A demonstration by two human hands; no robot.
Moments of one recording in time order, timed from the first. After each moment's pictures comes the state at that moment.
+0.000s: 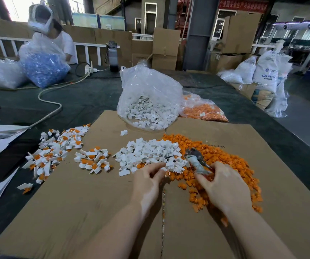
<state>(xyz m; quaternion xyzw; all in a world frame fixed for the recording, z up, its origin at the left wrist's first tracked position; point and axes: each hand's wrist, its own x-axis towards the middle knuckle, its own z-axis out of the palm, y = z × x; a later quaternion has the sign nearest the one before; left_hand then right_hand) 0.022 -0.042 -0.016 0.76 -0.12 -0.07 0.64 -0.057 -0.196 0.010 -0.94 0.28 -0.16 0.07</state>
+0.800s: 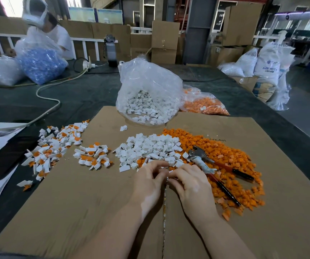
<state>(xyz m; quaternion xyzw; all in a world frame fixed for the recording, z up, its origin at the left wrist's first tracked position) 0.020 -0.040 -0.025 0.78 -0.17 -0.07 0.60 -0.048 -0.146 -0.024 -0.93 0.00 -0.32 0.18</state>
